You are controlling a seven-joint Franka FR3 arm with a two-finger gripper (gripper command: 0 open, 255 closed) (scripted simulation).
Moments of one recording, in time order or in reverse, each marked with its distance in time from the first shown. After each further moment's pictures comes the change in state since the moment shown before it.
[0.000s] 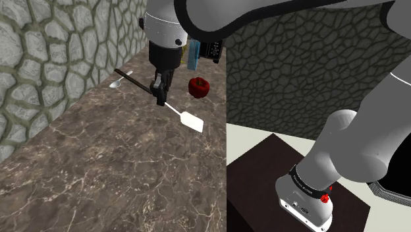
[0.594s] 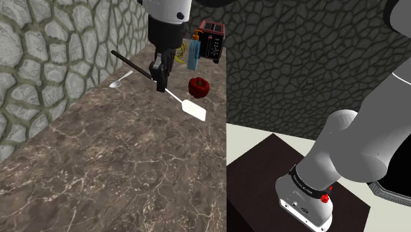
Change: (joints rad) arm -0.002 -0.016 -0.002 0.104 0.005 -0.119 -0.003
